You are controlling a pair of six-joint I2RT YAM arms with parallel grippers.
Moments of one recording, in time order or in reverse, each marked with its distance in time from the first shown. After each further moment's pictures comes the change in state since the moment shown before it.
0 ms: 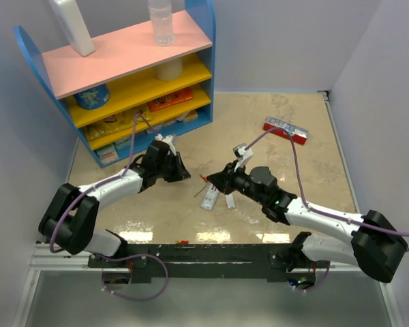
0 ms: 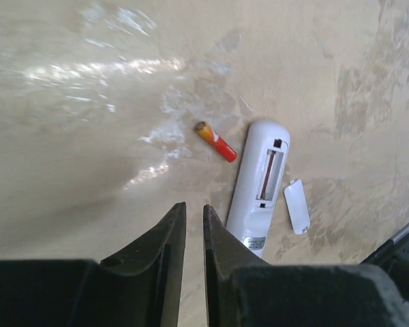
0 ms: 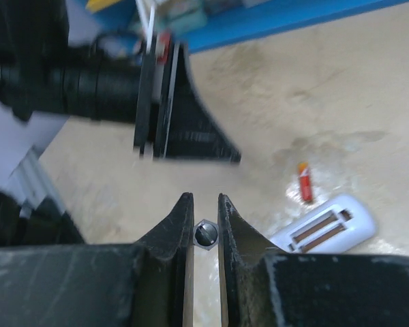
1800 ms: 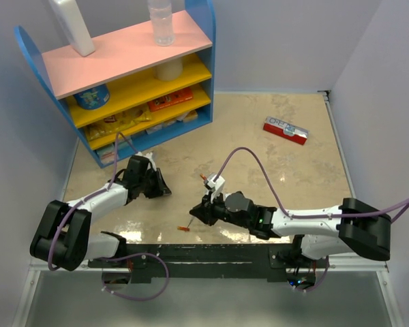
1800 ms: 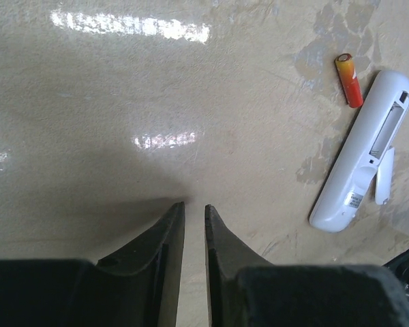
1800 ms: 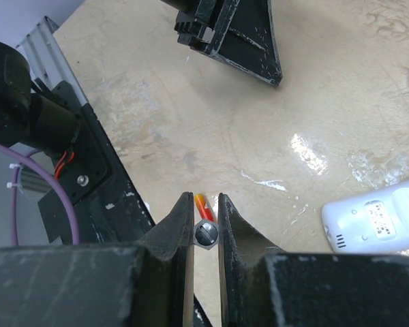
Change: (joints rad) left arm 0.225 -0.183 -0.230 -0.113 0.058 0.079; right arm 0.372 0.125 -0.021 0.011 0.073 -0.061
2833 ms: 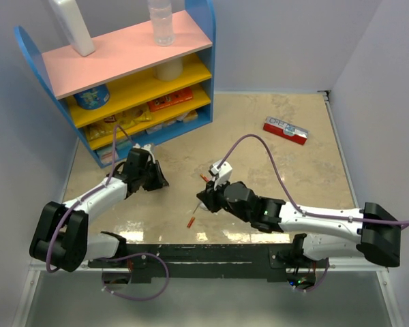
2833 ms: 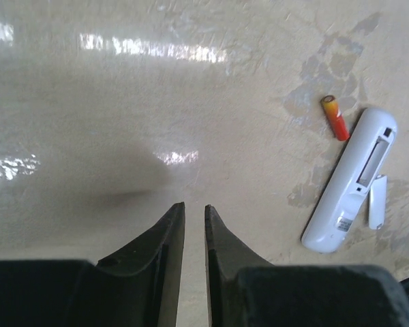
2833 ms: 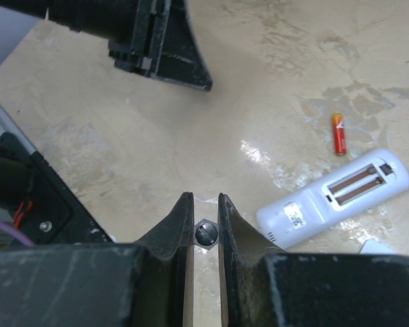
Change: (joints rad) left arm 0.000 -0.008 0.092 -0.084 -0.084 0.013; right arm -0.023 -0.098 0.158 -0.323 0.227 -0.031
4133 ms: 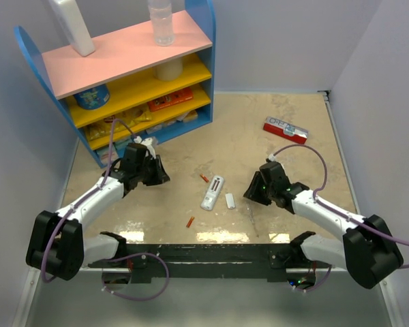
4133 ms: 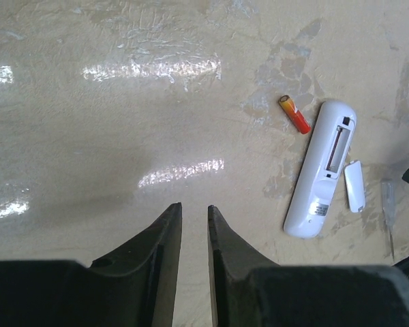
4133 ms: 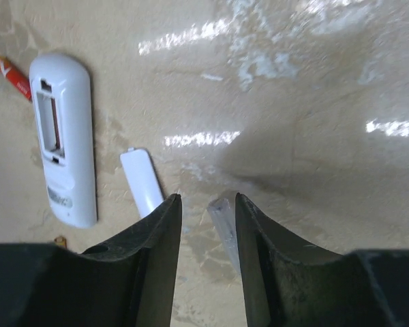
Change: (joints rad) left arm 0.000 -0.062 0.072 -0.060 0.036 0.094; right arm -0.667 -0.027 -0.126 -0.459 -0.343 0.396
